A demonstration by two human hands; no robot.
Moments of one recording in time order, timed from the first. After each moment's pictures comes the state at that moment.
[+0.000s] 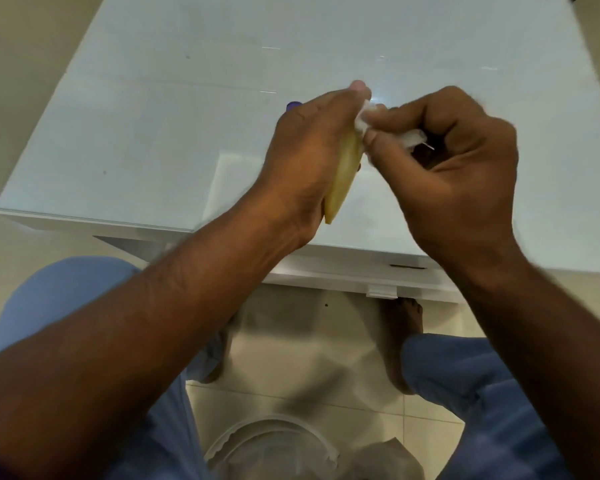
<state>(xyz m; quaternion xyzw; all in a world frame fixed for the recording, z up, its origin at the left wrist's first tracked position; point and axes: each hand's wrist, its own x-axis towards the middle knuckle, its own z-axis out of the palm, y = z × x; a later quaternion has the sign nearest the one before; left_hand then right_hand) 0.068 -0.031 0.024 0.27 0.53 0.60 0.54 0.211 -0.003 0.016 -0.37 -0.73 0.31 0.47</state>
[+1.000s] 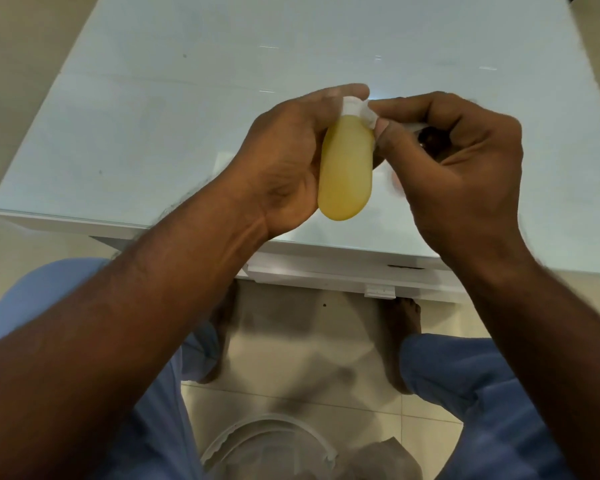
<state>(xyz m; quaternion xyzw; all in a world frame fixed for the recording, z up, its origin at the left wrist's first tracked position) 0.051 -0.030 0.028 0.21 0.46 0.58 0.64 0.215 0.002 0.014 -0.40 -0.71 0.36 0.46</state>
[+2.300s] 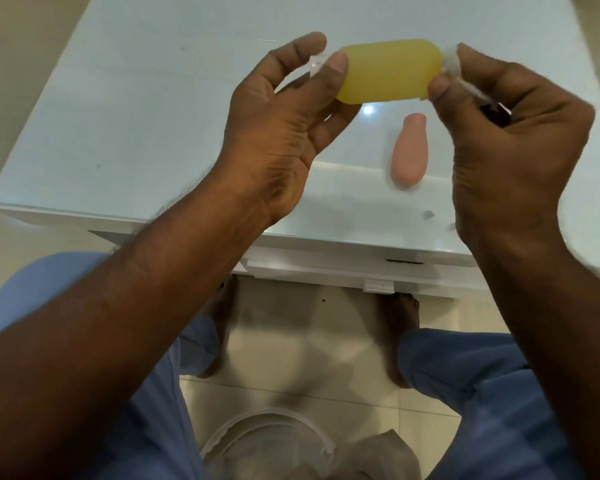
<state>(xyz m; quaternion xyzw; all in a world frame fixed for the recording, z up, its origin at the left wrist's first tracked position) 0.049 -0.027 0.027 0.21 0.44 0.69 0.53 0.232 0.023 0.013 -0.45 -0.59 0.36 0.57</state>
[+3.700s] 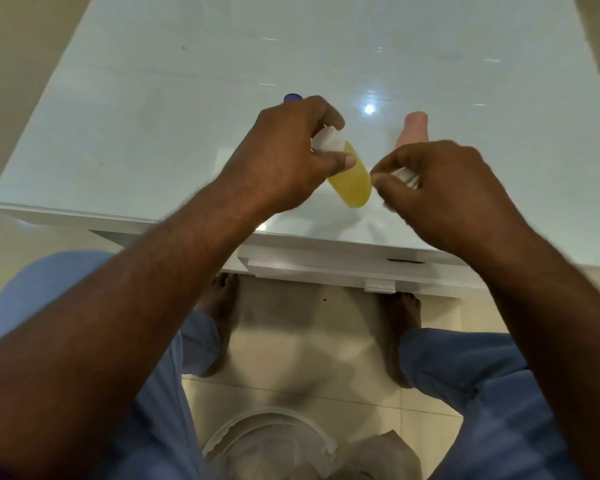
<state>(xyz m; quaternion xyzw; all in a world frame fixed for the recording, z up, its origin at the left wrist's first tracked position) 0.035 -0.026 0.009 0.58 0.71 0.29 0.27 0.233 0.008 0.013 -0.56 -0.79 0.26 0.09</state>
